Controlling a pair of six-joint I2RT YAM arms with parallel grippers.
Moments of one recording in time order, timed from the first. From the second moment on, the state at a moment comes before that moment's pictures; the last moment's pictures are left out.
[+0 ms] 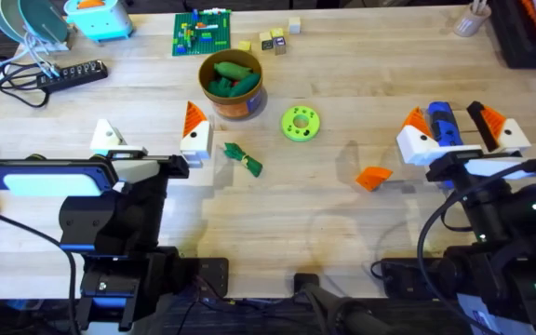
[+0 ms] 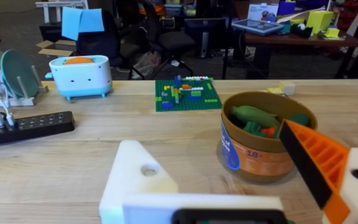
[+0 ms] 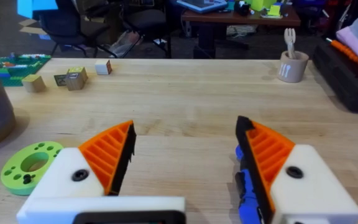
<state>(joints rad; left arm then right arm) -0.01 0.00 0.01 -0.02 0.00 -0.01 0.00 0.00 0.01 -0.10 -0.02 0.00</state>
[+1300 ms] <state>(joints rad) -0.01 0.88 0.99 -0.92 0.27 -0.34 0.00 0.69 0.87 -0.92 -0.02 0.03</state>
